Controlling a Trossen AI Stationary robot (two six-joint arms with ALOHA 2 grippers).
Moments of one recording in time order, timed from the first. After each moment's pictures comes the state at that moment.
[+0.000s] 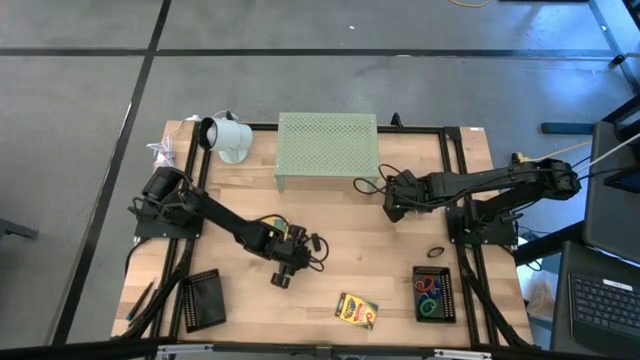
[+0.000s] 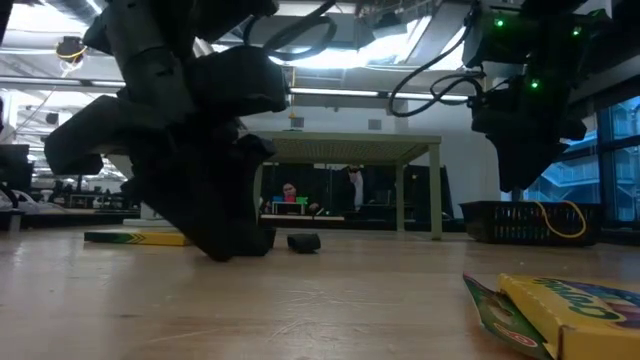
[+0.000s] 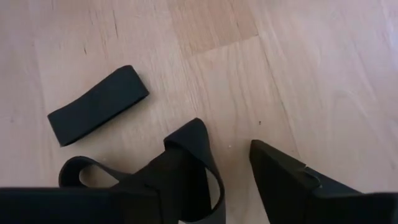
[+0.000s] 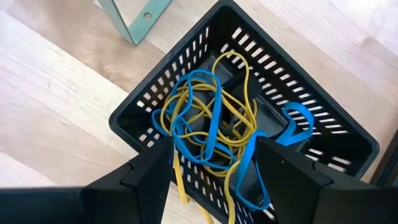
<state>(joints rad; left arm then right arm) -0.34 1.84 0.97 -0.22 -0.15 -0.02 0.01 1.27 0.76 -0.93 0.38 0.93</state>
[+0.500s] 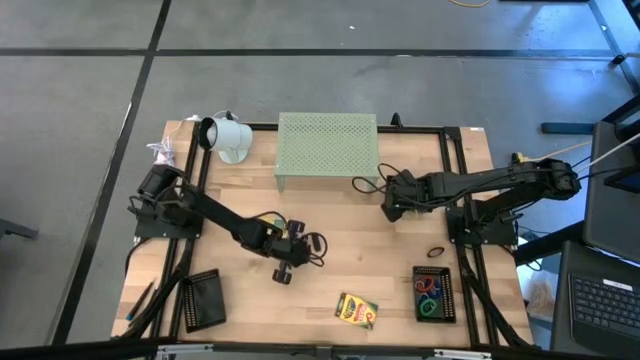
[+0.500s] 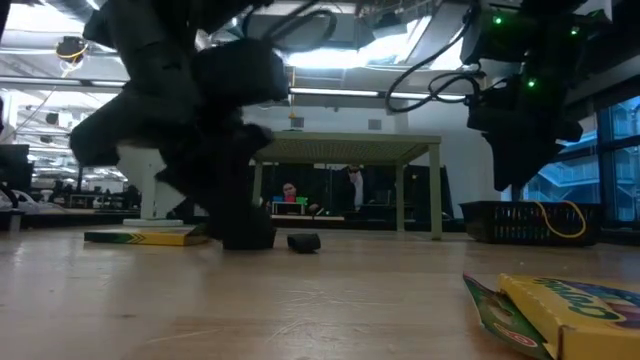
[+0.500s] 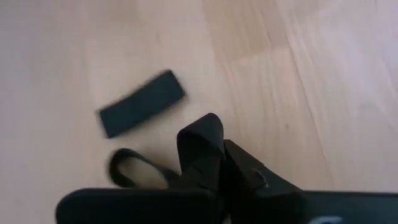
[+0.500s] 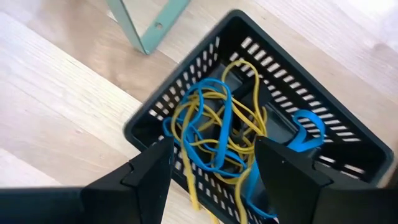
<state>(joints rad) -0.34 1.78 0.96 -0.22 -0.22 -0.04 0.01 1.27 0.76 -0.89 0.38 0.93</state>
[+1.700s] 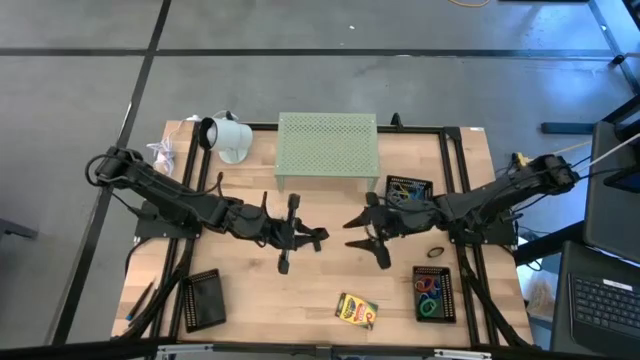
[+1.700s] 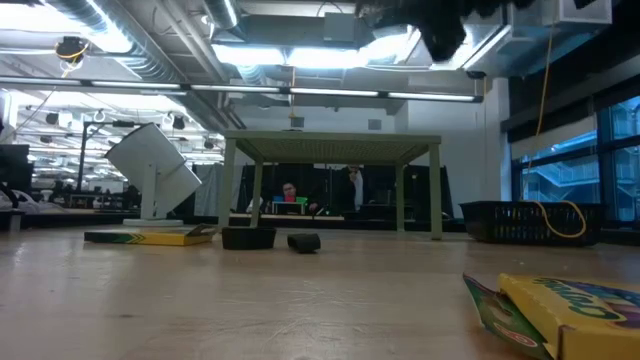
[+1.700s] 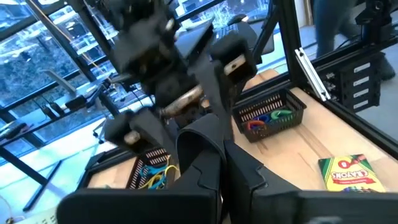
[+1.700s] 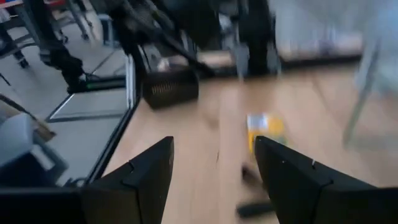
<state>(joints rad) -0.35 1.37 0.97 0.22 -0.32 0.34 0.32 1.27 0.76 0.22 0.14 0.24</state>
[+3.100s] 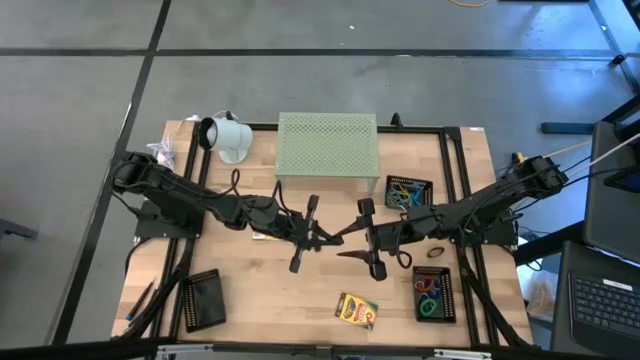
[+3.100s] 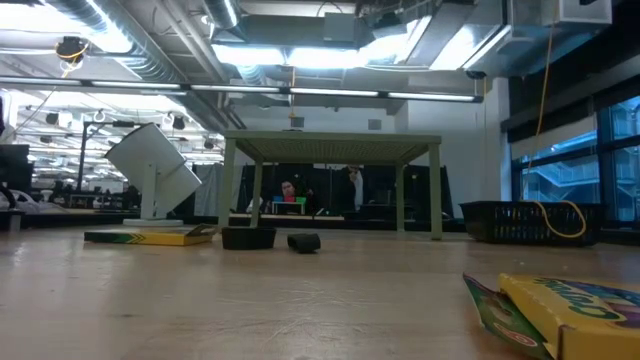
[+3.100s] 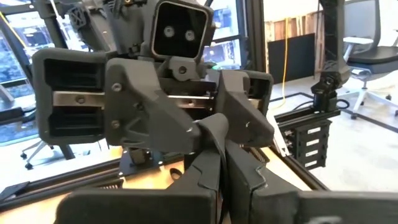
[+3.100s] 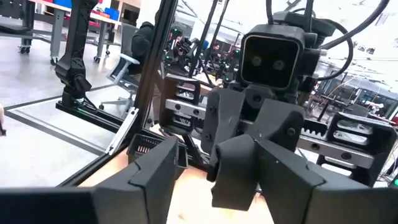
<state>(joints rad) -0.25 1.52 0.97 0.52 -0.03 0.16 0.39 1.40 0.76 0.70 0.14 -0.32</state>
